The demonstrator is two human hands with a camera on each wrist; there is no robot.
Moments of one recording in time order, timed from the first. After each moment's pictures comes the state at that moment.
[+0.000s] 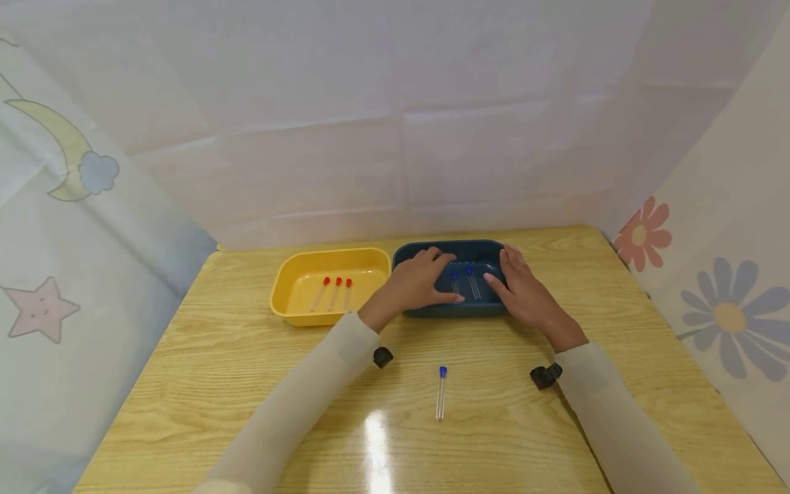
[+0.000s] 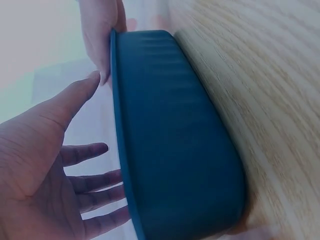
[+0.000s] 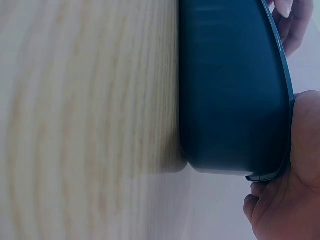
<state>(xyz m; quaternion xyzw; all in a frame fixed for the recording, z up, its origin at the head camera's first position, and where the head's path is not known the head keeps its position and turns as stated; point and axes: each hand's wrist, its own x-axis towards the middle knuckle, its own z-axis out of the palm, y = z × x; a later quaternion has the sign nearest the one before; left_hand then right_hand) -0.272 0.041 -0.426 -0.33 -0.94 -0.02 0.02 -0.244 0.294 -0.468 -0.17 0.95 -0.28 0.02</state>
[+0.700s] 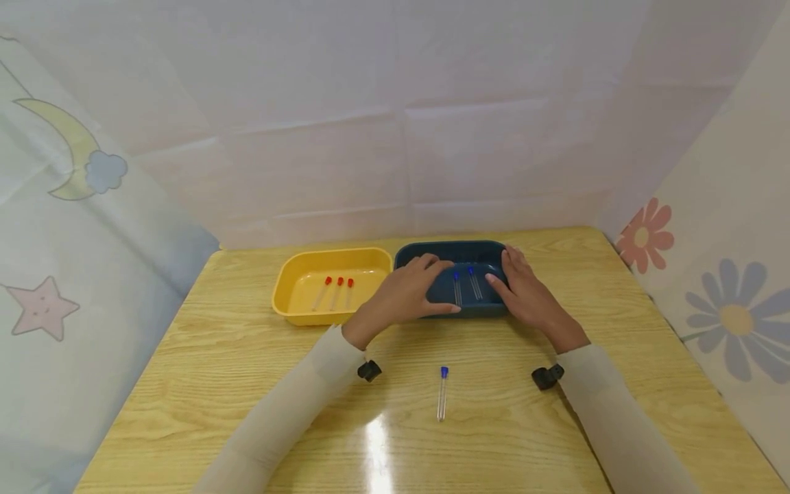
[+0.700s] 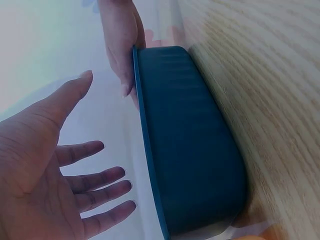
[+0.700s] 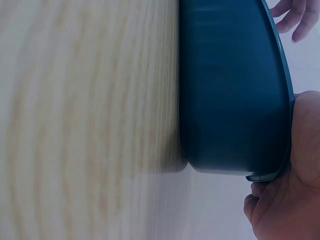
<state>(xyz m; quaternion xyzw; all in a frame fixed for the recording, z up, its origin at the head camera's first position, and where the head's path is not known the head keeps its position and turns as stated) -0.241 0.019 -0.415 -0.36 -0.93 -0.05 0.06 -0.243 0.295 -0.468 -0.18 0.94 -0.28 0.02</state>
